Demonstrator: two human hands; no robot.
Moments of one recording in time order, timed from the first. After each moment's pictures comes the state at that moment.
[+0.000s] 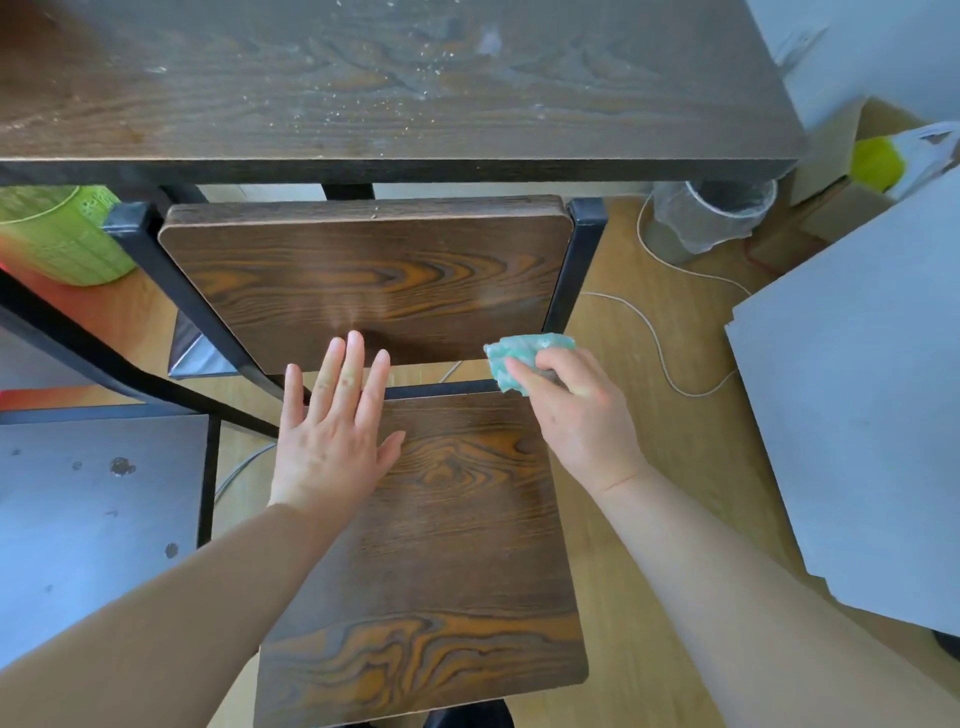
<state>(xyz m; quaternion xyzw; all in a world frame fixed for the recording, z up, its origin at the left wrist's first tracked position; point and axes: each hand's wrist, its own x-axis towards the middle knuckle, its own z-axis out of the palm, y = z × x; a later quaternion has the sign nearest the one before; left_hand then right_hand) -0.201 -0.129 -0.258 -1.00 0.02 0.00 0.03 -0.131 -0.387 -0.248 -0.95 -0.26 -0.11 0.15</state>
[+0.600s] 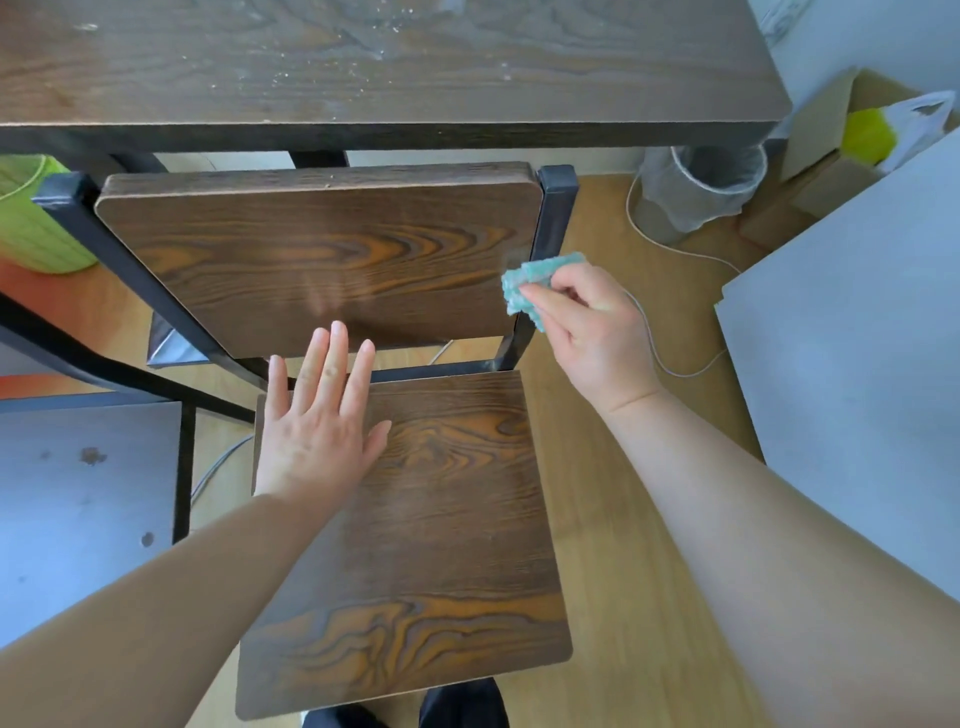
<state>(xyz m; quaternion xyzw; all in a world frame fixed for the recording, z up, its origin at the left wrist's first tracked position) -0.203 -0.140 -0.271 -1.00 0.02 -0.01 0.02 -0.079 -0.413 -0.222 -0.92 -0.27 -0.17 0.23</state>
